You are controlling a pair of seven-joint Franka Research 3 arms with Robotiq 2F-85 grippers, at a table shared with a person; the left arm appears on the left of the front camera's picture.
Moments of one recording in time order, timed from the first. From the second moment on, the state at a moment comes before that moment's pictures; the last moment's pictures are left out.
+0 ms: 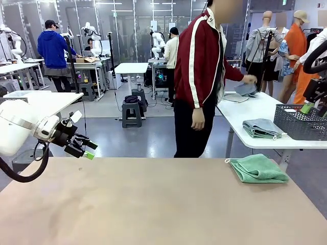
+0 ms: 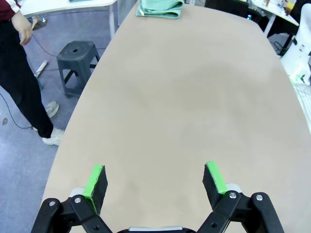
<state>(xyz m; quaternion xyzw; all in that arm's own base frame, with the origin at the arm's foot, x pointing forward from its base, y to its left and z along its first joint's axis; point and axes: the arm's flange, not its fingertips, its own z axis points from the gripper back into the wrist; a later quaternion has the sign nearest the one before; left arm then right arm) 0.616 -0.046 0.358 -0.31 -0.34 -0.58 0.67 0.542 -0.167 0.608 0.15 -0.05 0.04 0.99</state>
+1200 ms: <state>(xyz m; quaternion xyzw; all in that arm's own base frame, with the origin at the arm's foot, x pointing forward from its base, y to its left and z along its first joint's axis) 0.616 -0.046 0.358 -0.31 -0.34 -0.58 0.67 0.542 -0.168 0.612 0.15 -0.05 0.04 0.99</state>
